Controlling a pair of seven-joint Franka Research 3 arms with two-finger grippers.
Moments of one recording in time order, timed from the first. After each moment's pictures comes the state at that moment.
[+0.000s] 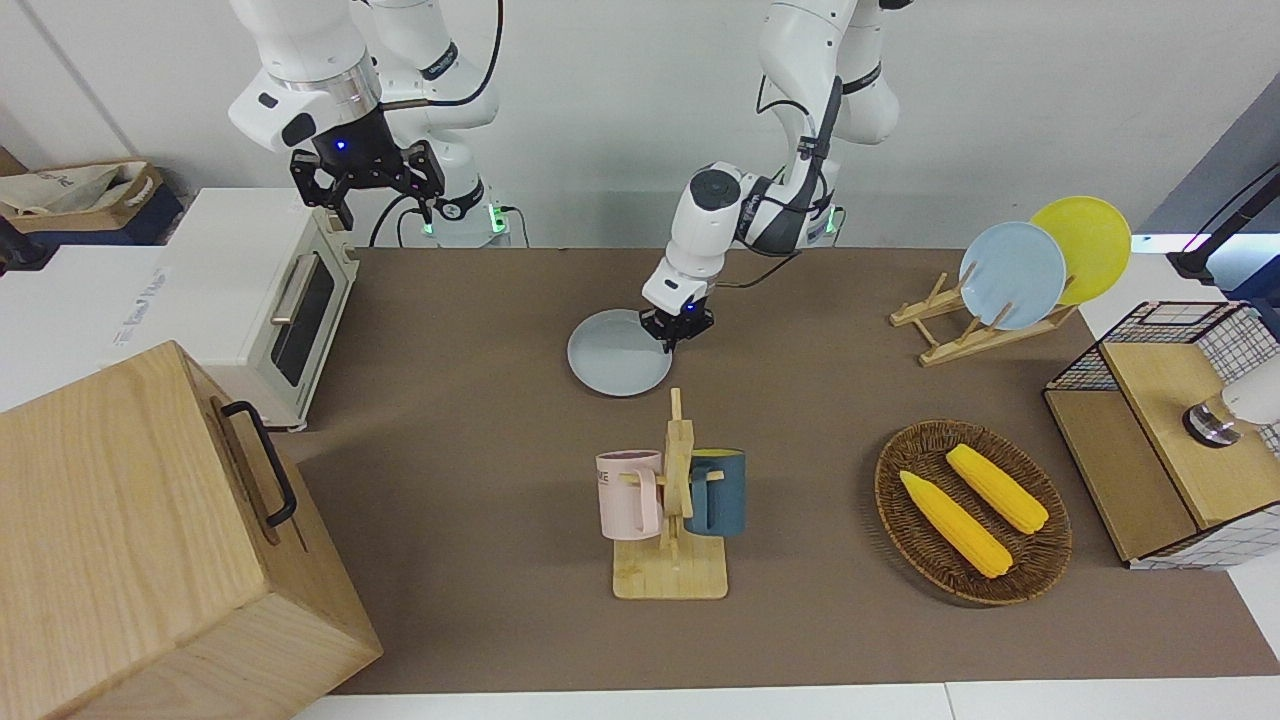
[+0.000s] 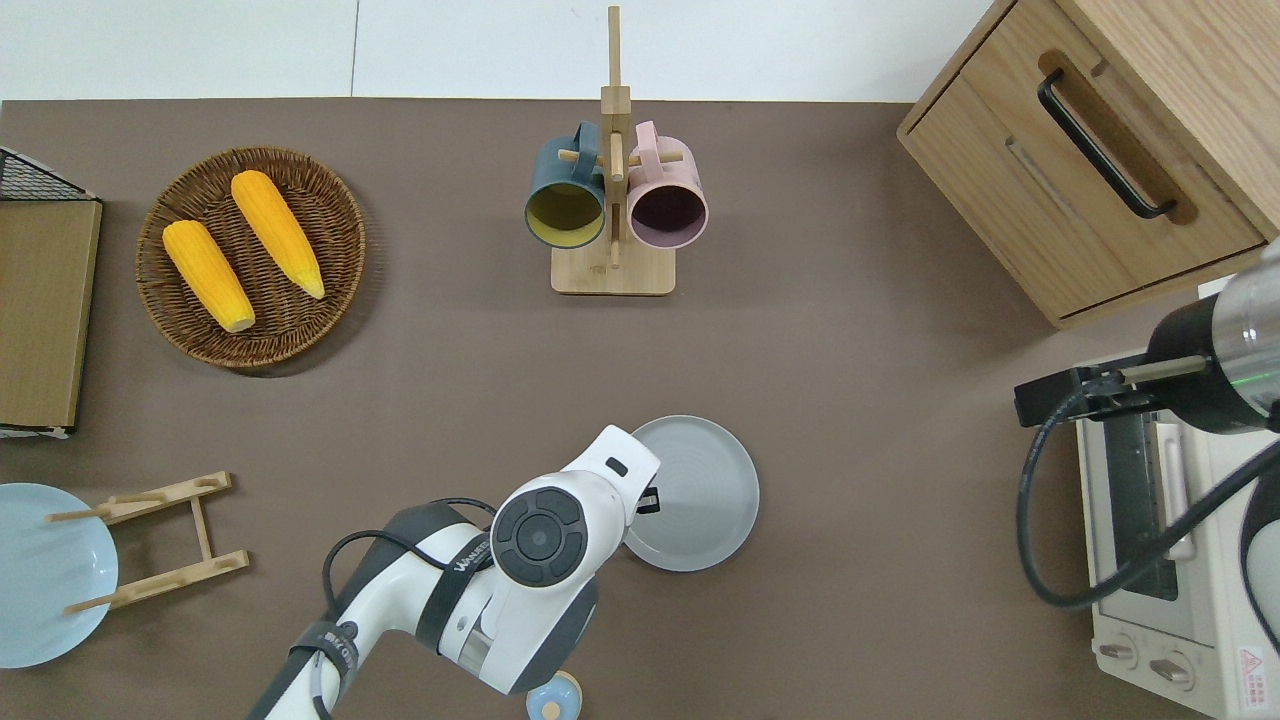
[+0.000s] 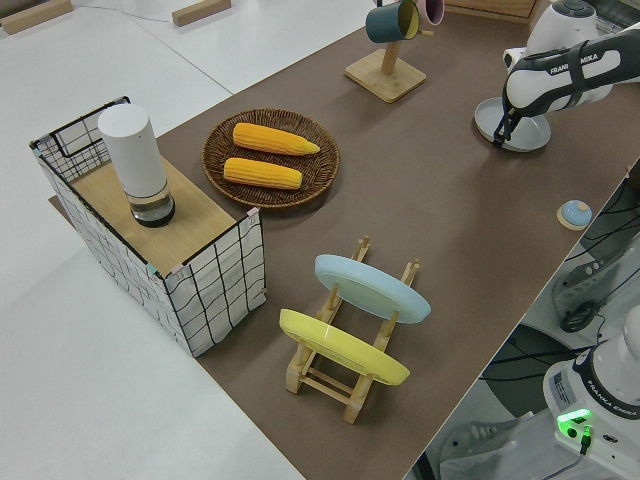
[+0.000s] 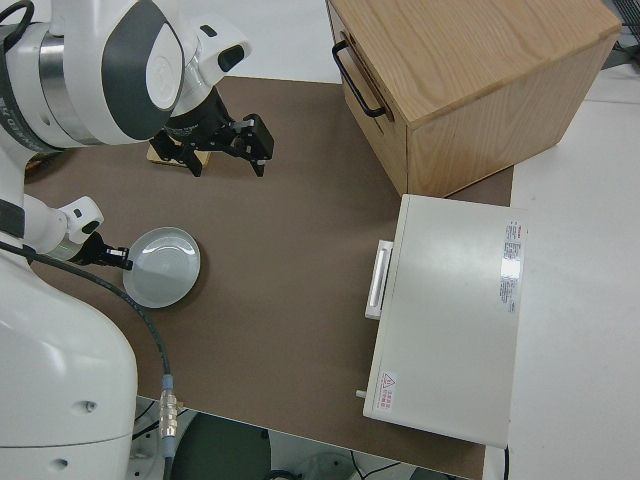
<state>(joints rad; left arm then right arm) -0.60 0.17 -0.10 -2.25 -0.14 2.53 -0.67 0.03 0.00 0.09 -1.47 0.00 1.39 0.03</state>
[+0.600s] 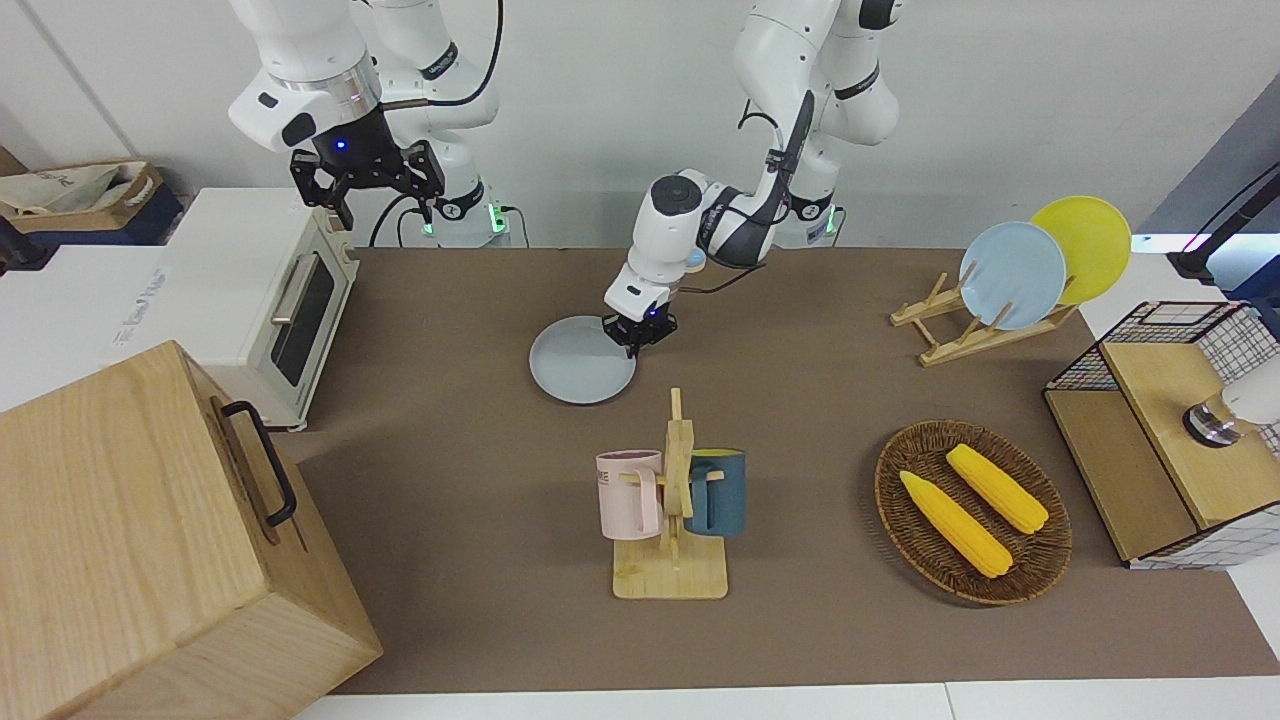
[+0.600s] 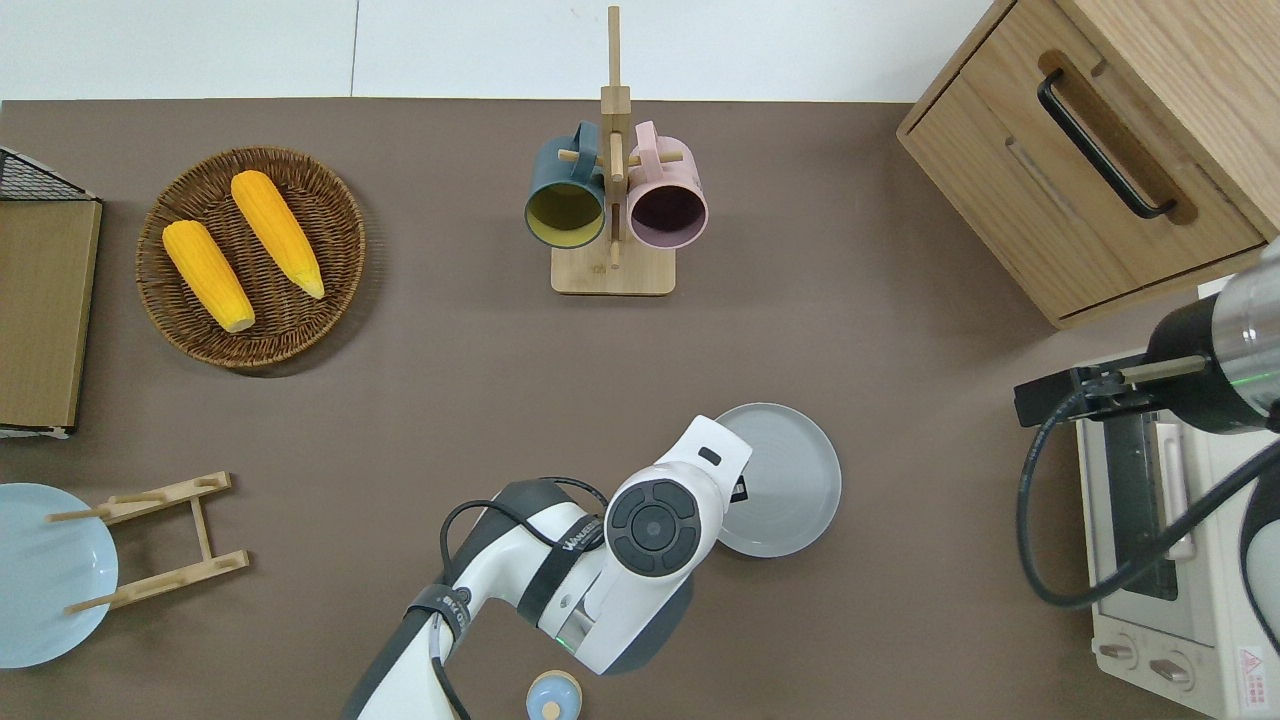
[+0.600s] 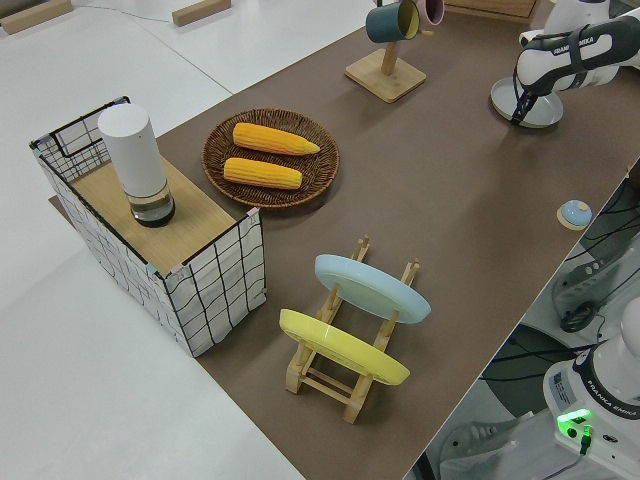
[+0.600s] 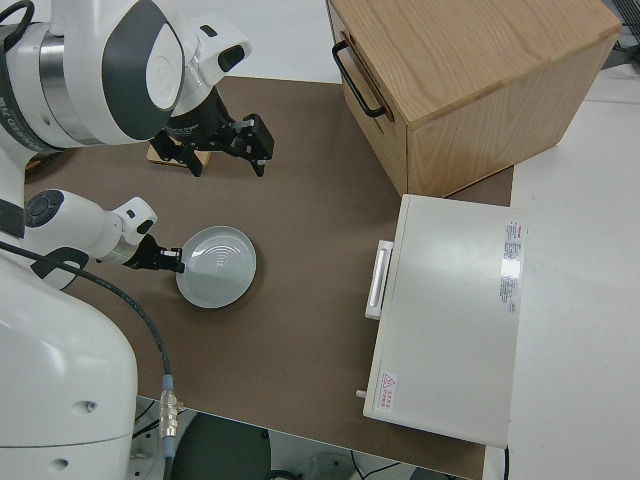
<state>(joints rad) -0.70 0.33 -0.12 -2.03 -0.14 2.53 -0.85 0.03 0.00 0.09 -1.47 0.00 1.39 0.03</state>
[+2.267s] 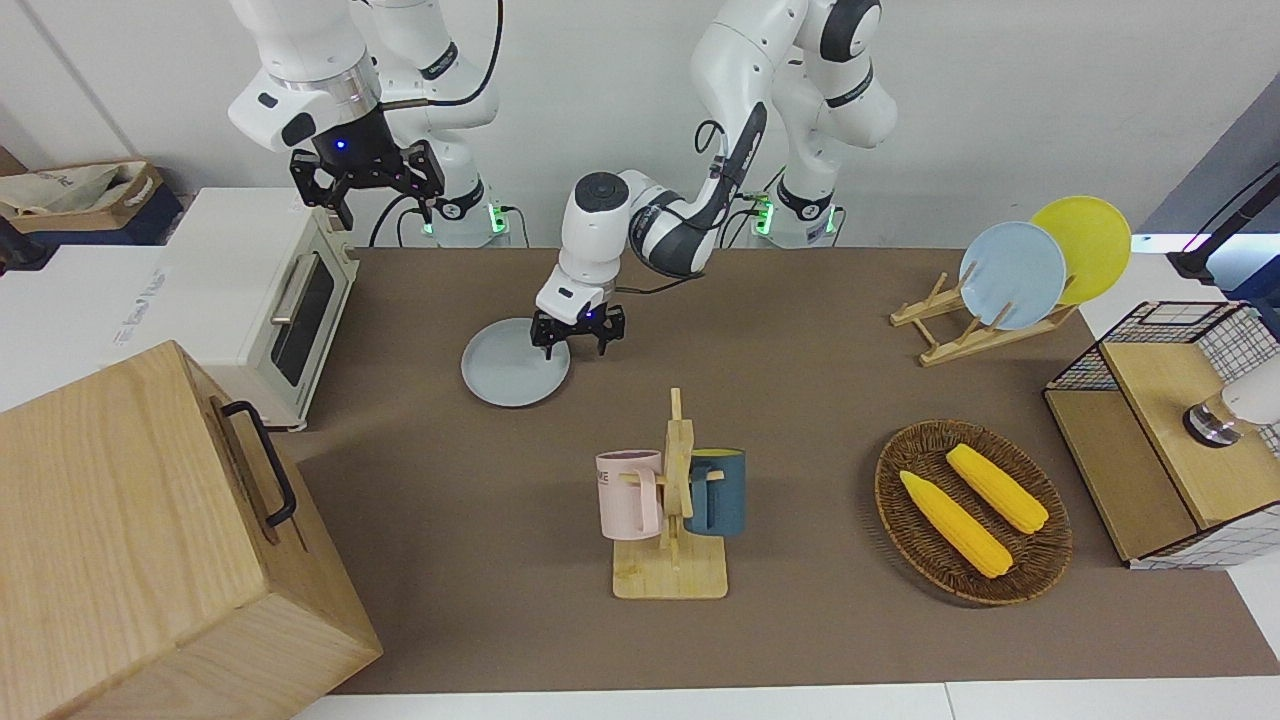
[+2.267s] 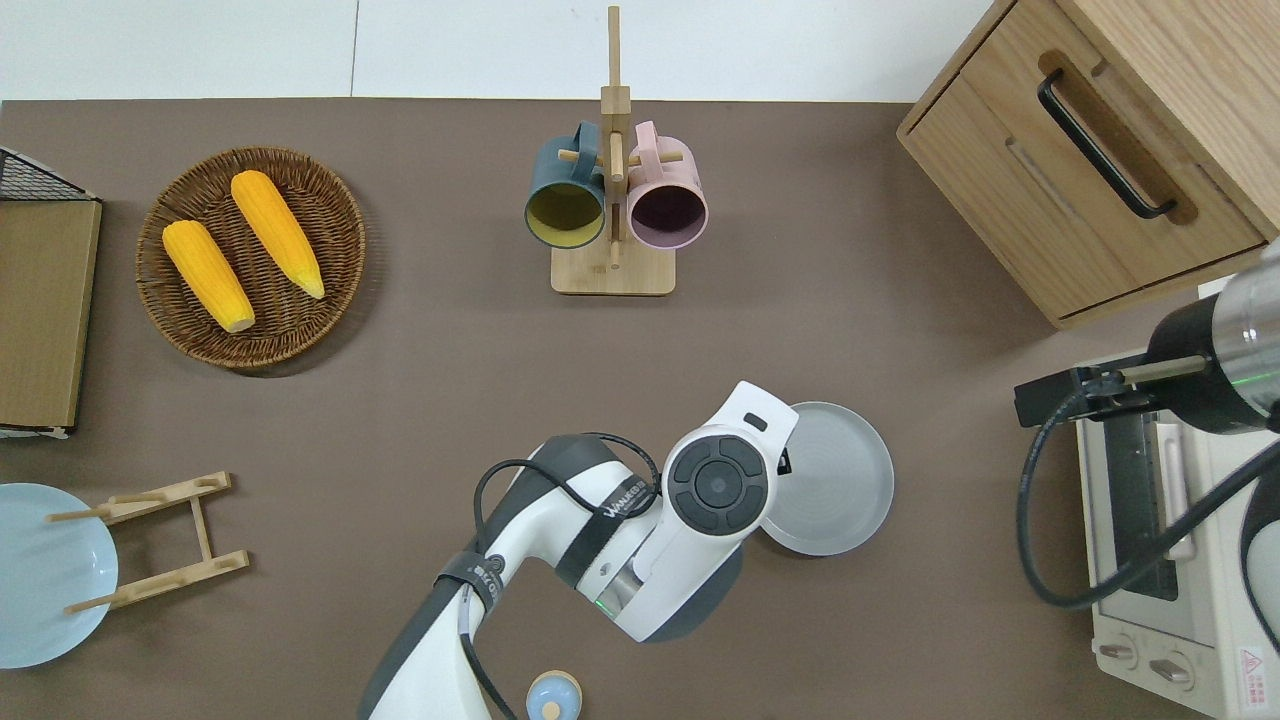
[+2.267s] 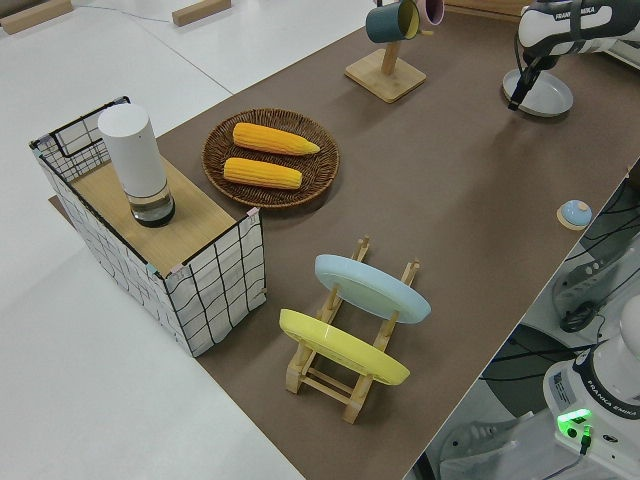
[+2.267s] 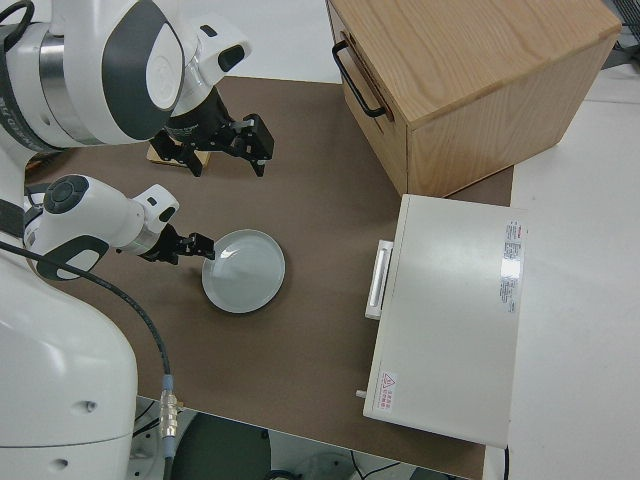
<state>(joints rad) -0.71 0.38 -0.09 -1.82 -0.08 2.31 -0.88 0.03 0.00 0.09 -1.47 0.00 1.39 0.03</state>
